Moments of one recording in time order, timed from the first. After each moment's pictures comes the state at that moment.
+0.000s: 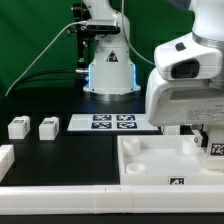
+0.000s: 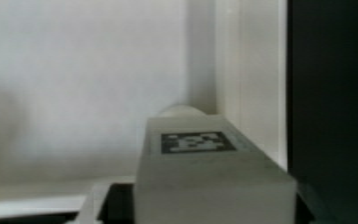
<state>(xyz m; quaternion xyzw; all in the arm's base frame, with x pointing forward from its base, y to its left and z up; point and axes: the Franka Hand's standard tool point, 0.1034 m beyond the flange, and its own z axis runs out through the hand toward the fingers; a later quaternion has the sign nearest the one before) 0.616 0.121 0.069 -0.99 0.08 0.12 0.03</state>
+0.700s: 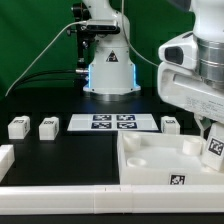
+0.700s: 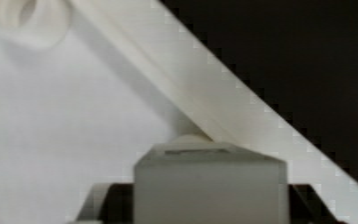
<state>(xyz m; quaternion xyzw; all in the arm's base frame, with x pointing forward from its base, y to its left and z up) 0.614 0.130 0.069 -0.87 0.48 0.14 0.00</state>
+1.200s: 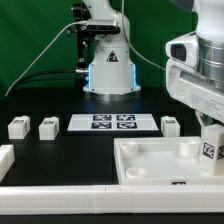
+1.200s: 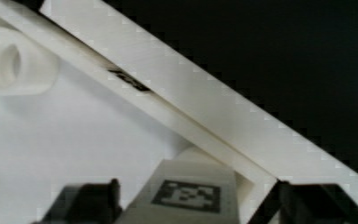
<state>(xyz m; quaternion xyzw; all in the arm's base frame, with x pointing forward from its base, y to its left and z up) 0.613 0.133 0.069 -0.87 0.47 0.14 0.00</state>
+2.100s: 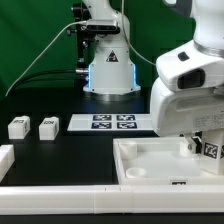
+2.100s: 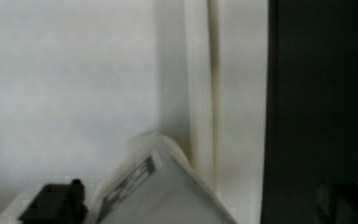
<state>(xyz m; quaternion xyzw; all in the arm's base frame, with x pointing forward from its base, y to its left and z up) 0.611 0.129 0.061 -0.99 -0.07 0.12 0.07</state>
